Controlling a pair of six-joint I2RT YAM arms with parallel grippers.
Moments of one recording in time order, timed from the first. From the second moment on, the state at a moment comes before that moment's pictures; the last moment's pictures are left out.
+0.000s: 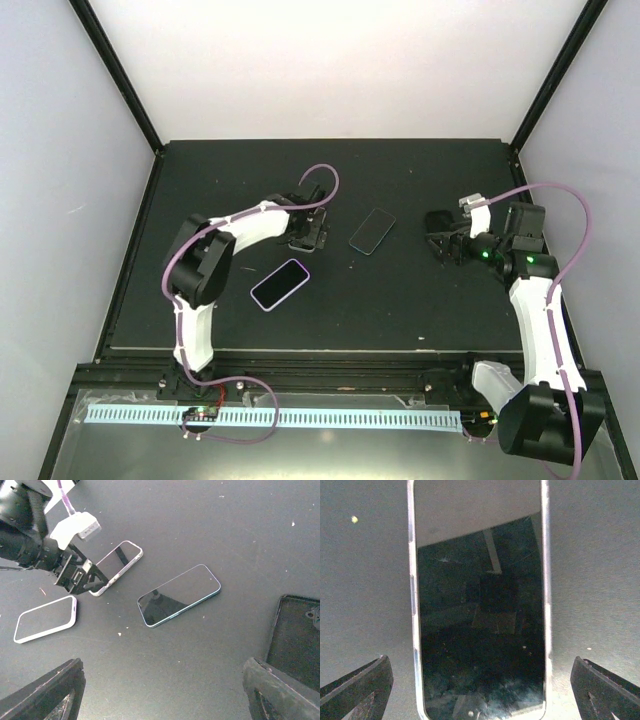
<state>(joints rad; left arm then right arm) -0.58 1.96 1.37 -0.55 -0.18 -0.30 -0.15 0.99 0.84 -0.61 -0.74 -0.24</state>
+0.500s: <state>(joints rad) -0.53 2.15 1.59 -0.70 -0.14 -0.26 -0.15 1.00 0.84 -0.61 -0.78 -0.26</state>
